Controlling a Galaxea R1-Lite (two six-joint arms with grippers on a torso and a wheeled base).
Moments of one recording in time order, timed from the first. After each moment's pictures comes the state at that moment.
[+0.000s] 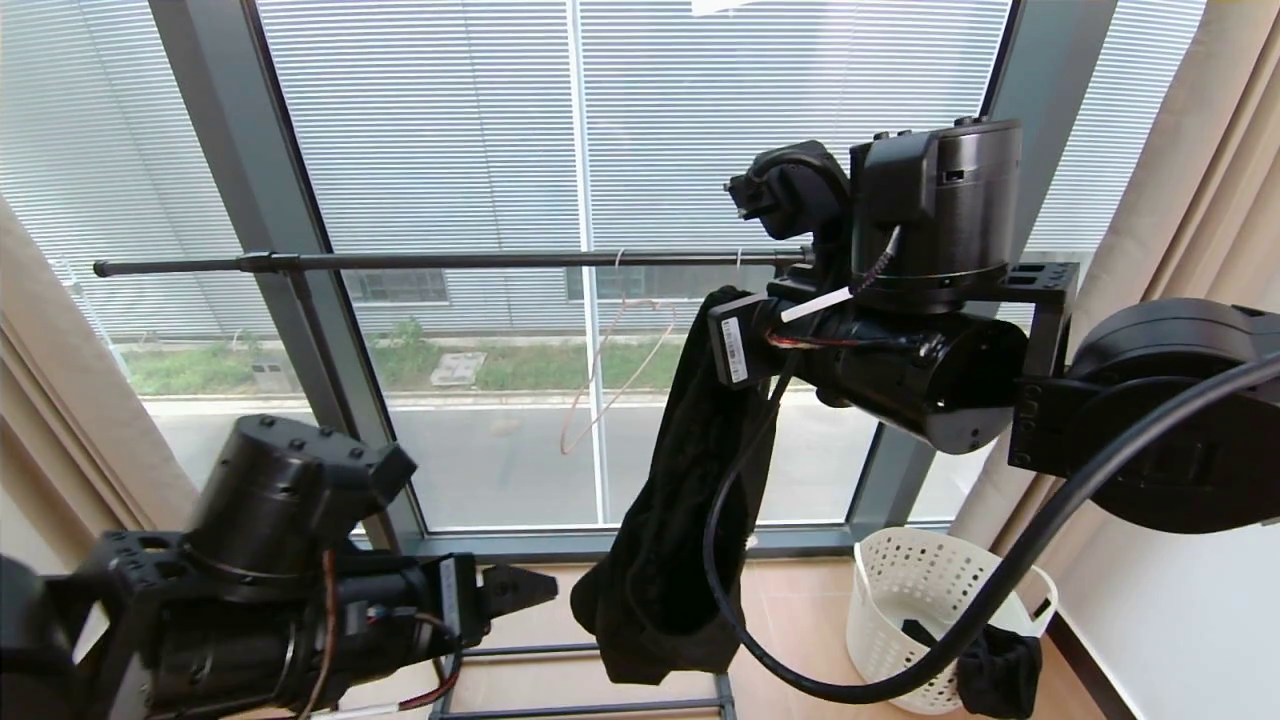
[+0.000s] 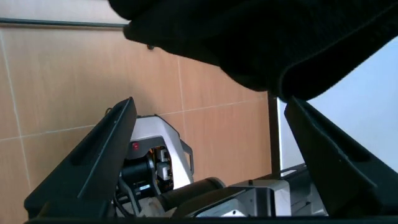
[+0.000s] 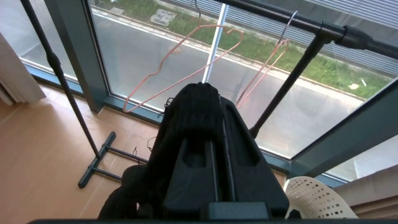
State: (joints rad) left arm -0.61 1.53 -0.65 -0.11 -0.06 -0.71; right arm 0.79 1.83 -1.34 -0.22 -0.49 0.00
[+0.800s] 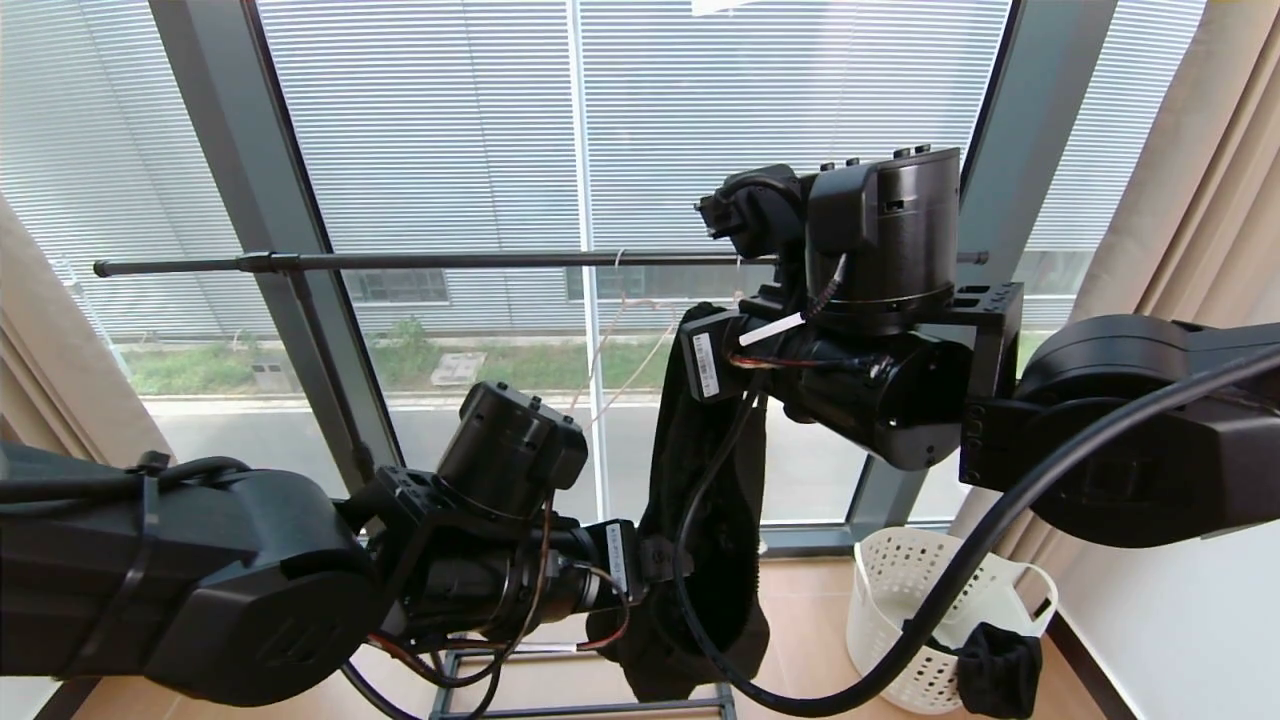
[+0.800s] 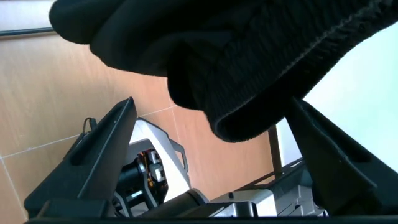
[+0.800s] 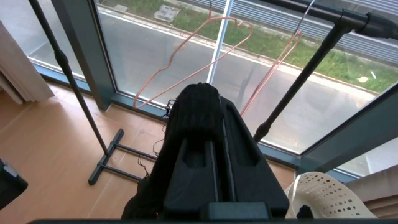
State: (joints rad) left arm -0.75 1.80 -0.93 -0.11 -0.06 -0.71; right arm 0.82 1.87 -1.36 -0.22 -0.50 0.05
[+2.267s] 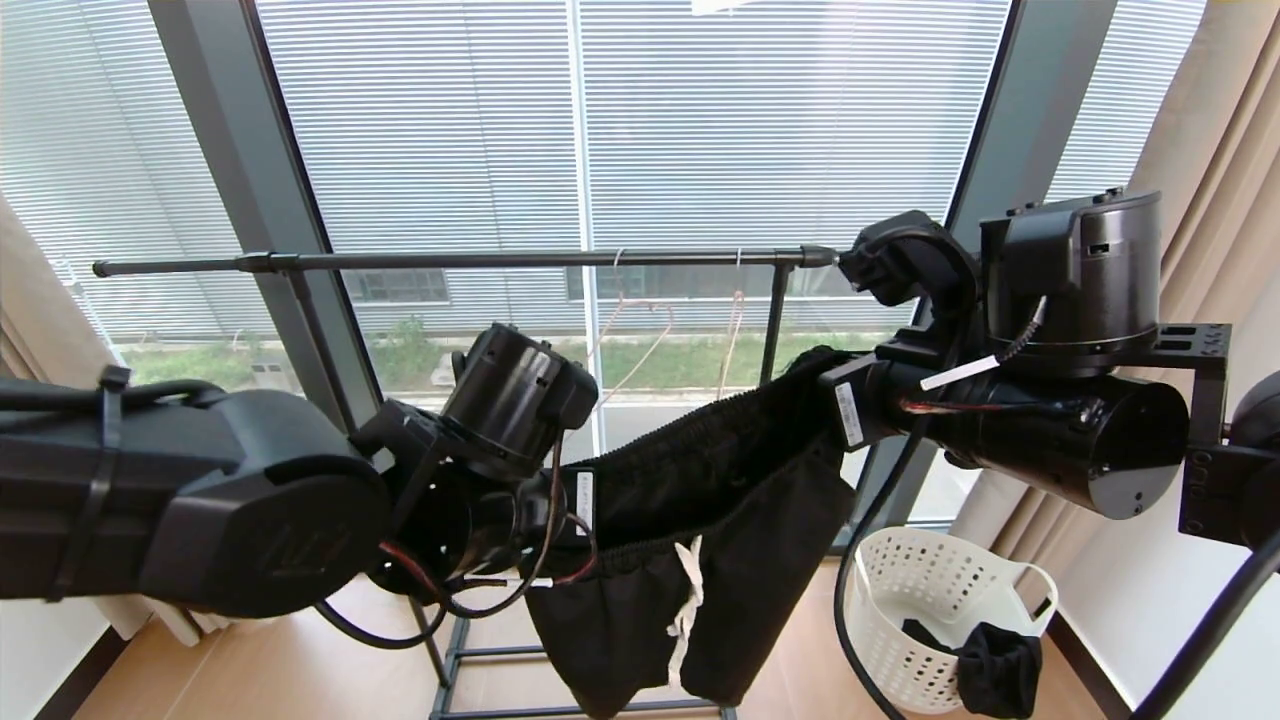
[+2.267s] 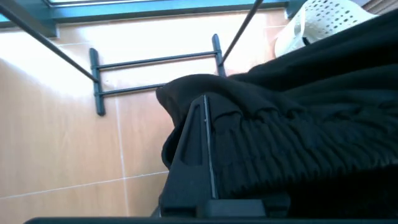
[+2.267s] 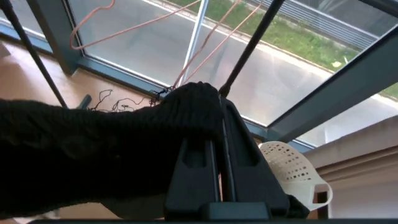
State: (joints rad) left arm -0.73 1.79 -1.13 0.15 0.38 -0.48; right arm 0.67 1.65 -1.06 -0.20 -0.42 -0.05
